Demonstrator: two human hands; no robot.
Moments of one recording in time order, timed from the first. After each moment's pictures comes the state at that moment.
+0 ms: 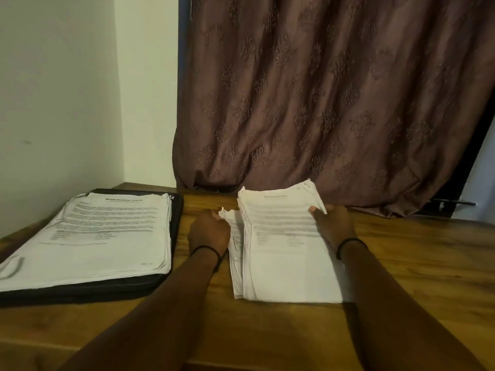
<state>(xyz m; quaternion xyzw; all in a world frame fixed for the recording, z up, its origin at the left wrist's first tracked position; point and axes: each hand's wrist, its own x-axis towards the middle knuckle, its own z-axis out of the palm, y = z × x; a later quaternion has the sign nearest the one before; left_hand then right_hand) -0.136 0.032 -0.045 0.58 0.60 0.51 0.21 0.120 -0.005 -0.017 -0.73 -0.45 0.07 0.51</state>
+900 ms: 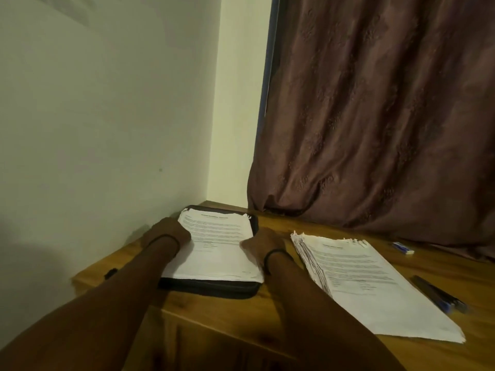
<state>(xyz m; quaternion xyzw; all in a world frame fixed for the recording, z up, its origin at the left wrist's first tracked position) -0.393 0.018 -0.002 0.52 0.80 0.27 0.09 -0.184 0.018 -0.009 -0.70 -0.63 0.18 0.30</state>
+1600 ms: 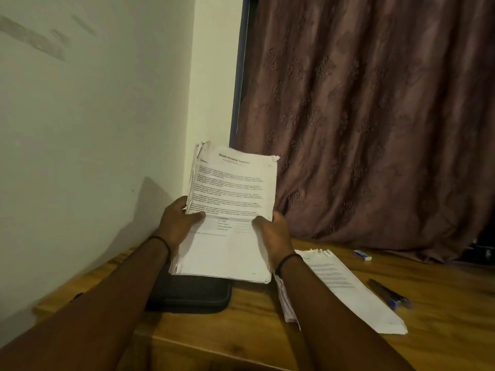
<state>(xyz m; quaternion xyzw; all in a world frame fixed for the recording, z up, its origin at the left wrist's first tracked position) -0.331 -0.007 0.052 0.59 0.39 0.62 0.34 -0.124 -0.019 0.044 -0.42 -0.49 0.38 0.66</state>
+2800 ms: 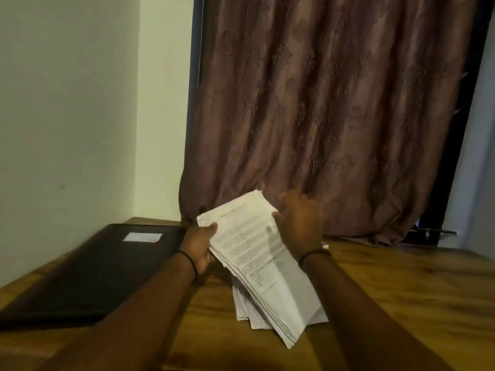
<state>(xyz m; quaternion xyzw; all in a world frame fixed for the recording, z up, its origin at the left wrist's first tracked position) -0.180 -0.006 0.021 0.39 0.30 0.54 0.69 0.016 -0.052 0.061 -0.66 -0.58 -0.24 0.42</state>
